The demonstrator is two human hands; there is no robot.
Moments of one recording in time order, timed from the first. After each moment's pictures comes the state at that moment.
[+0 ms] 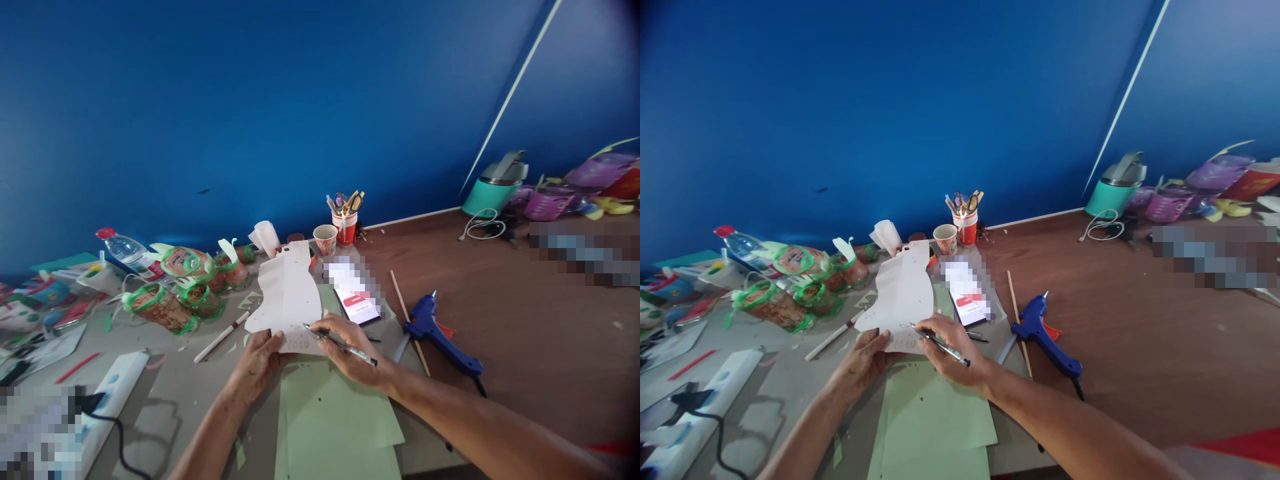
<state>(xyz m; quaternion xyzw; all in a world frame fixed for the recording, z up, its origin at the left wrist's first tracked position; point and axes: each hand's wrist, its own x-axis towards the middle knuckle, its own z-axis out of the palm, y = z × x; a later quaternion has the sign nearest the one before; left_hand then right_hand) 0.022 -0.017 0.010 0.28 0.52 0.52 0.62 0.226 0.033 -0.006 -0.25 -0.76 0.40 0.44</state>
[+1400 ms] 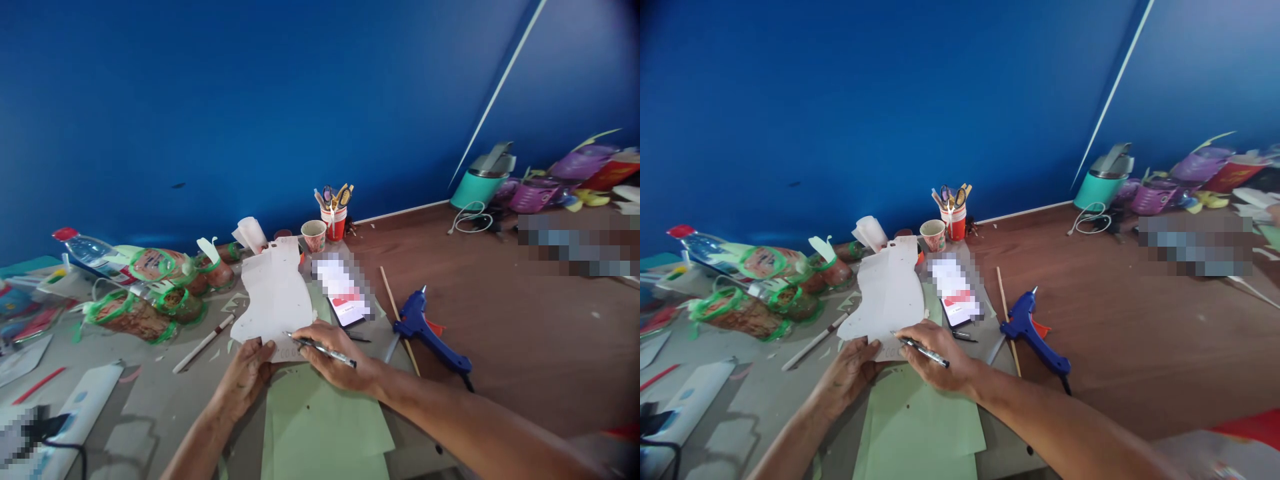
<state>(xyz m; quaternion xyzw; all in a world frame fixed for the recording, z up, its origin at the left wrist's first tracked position) 0.029 -0.016 0.004 0.27 0.52 0.50 0.63 0.224 0.035 -0.009 -0.24 -0.78 0.41 0.40</state>
